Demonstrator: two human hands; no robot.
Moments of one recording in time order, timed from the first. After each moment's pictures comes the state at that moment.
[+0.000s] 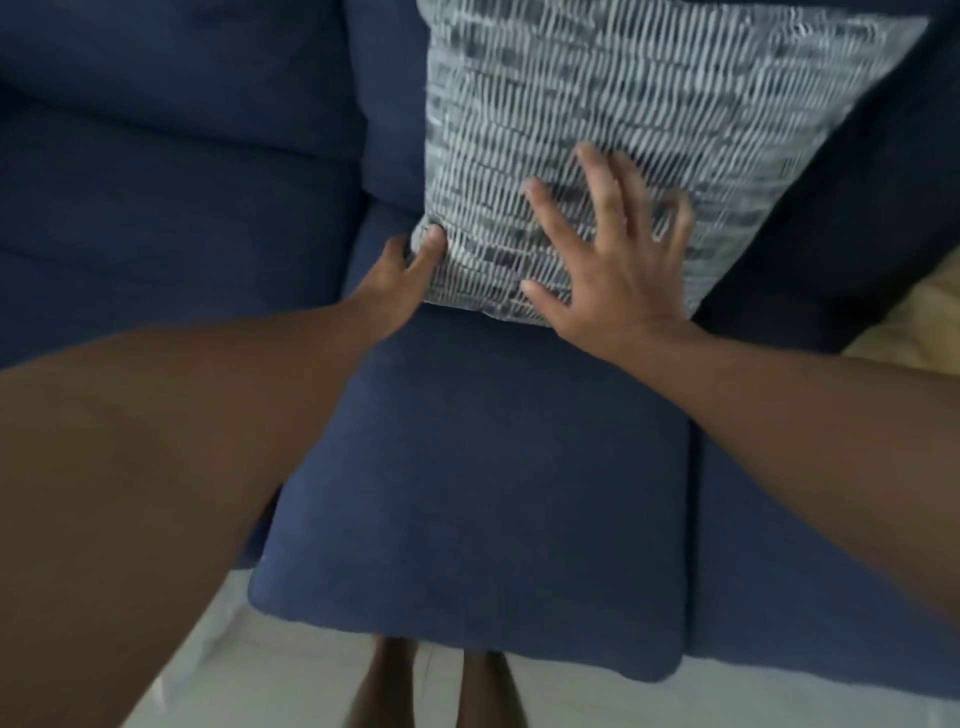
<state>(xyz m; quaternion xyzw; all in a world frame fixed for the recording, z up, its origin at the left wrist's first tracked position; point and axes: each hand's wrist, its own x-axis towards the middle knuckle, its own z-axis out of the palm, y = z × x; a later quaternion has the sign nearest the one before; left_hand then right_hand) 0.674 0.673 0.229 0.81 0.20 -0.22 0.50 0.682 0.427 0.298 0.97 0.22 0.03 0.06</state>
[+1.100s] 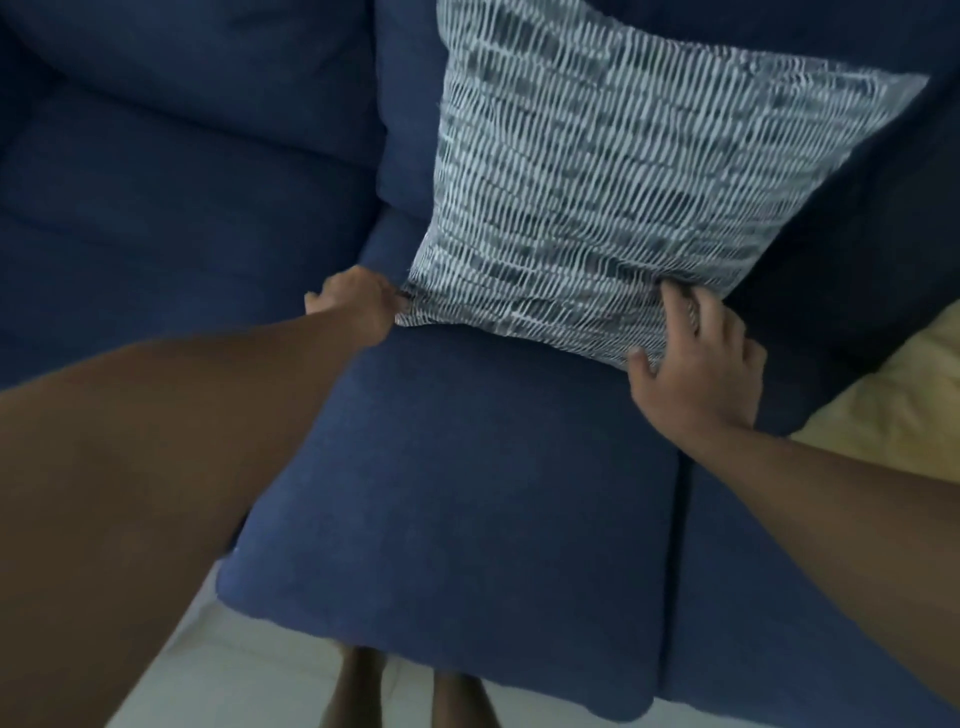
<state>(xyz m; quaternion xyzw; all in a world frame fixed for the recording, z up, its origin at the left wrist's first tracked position) 0.671 0.691 0.216 0.90 0.27 -0.29 0.18 0.640 0.343 0.272 1.00 0.03 -0.04 0.00</state>
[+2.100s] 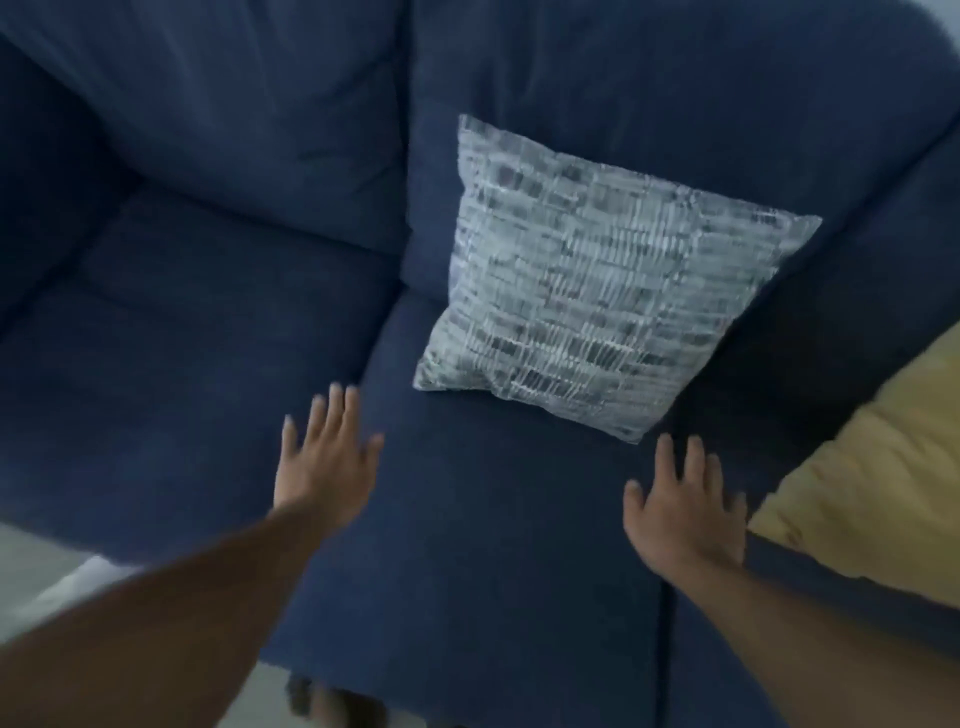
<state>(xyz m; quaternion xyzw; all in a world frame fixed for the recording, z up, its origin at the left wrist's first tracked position) 0.526 0.705 0.253 0.95 0.18 -0.23 0.11 0.572 0.343 0.316 0.96 -0.07 -0.28 0.04</state>
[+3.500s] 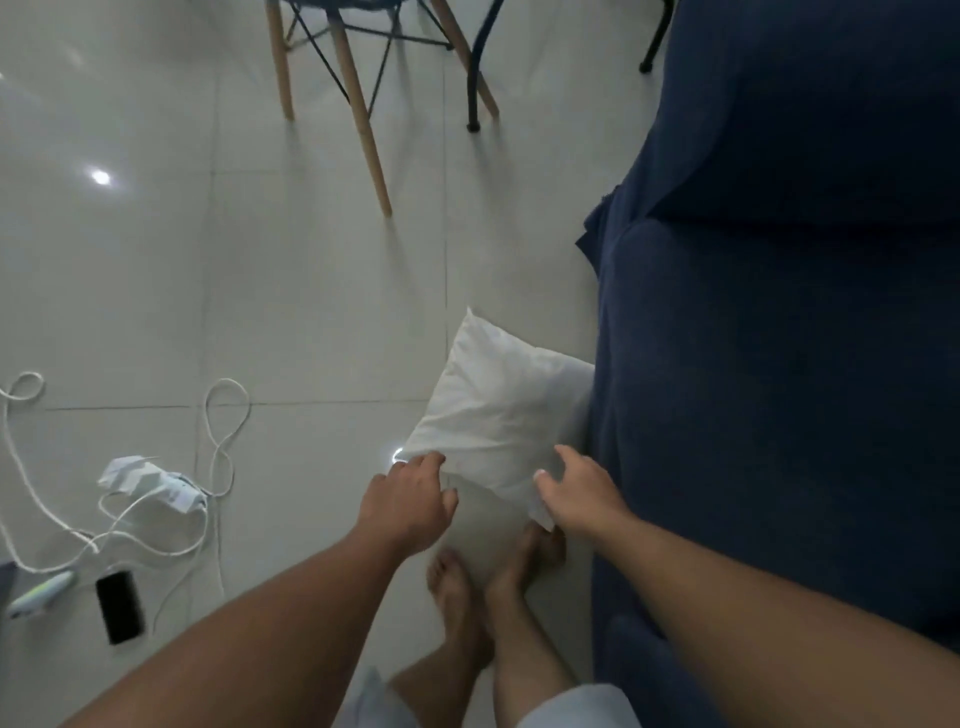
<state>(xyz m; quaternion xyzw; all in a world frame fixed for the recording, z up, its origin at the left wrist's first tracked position) 0.073 1.002 0.170 0.66 0.60 -0.28 0.35 0.294 0.990 0.170 0.75 0.40 -0.52 0.14</state>
